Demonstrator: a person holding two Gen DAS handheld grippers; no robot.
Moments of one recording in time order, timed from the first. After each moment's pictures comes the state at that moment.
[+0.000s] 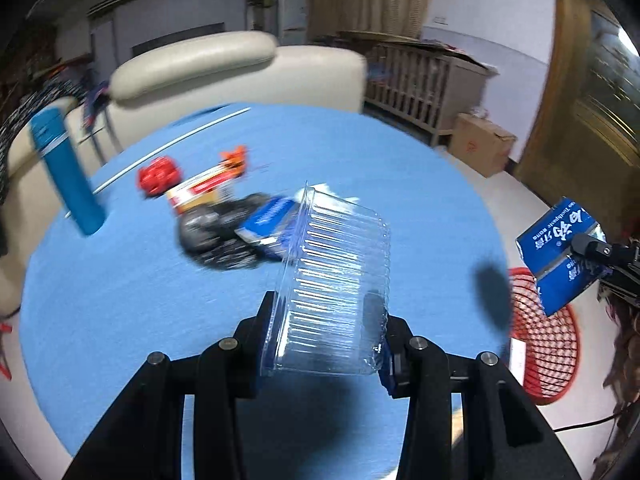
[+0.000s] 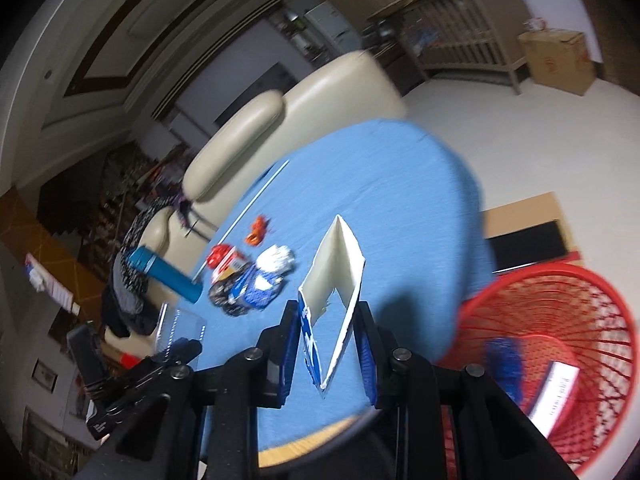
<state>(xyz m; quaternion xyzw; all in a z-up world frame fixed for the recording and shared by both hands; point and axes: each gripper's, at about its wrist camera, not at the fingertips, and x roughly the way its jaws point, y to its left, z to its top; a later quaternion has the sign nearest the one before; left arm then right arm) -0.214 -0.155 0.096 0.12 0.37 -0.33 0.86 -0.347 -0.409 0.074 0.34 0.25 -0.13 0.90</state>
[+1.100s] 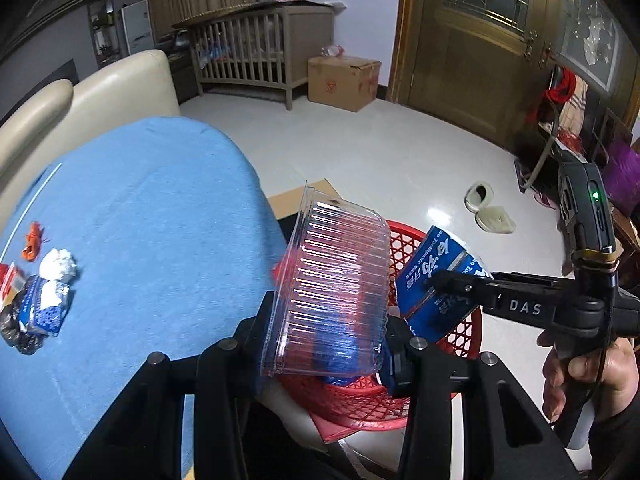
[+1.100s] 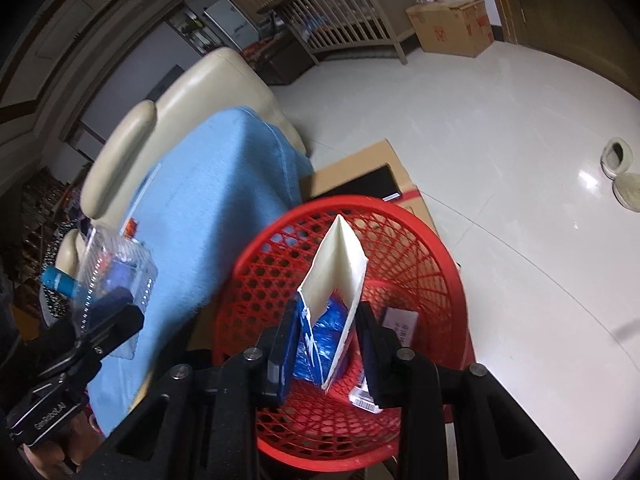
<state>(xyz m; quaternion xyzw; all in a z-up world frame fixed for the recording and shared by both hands) -0.347 -0.361 0.066 0.24 0.37 -0.50 0.74 -0.461 -0.491 -0.010 0.37 0.33 -0.27 0.83</state>
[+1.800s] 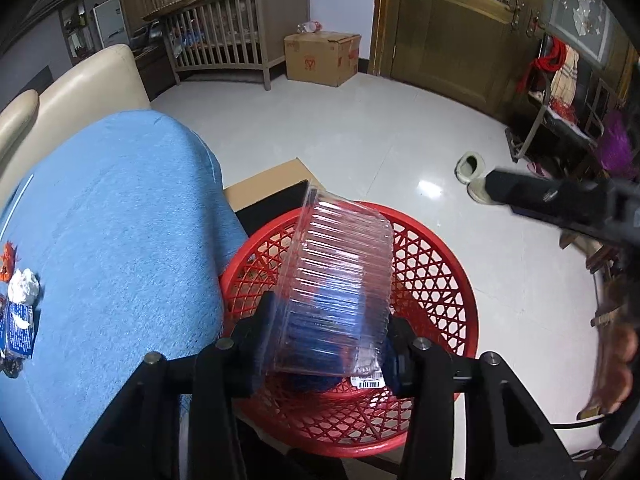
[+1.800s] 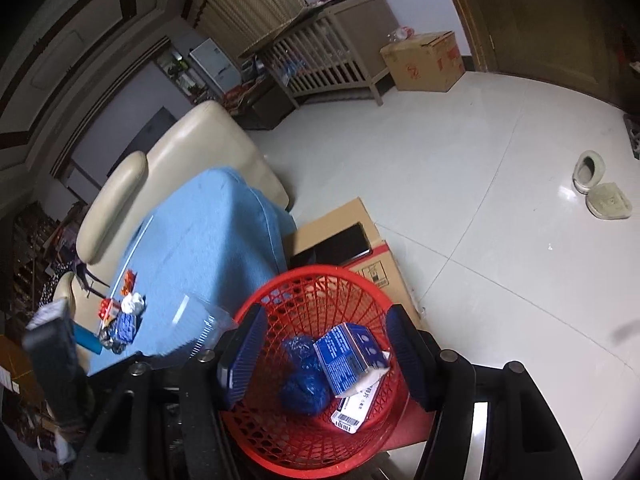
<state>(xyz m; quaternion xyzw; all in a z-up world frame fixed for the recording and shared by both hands) -0.366 -0.401 0.041 0.29 0.39 -0.51 0.71 -0.503 -0.504 0.047 0.36 0.25 -0.33 0.83</state>
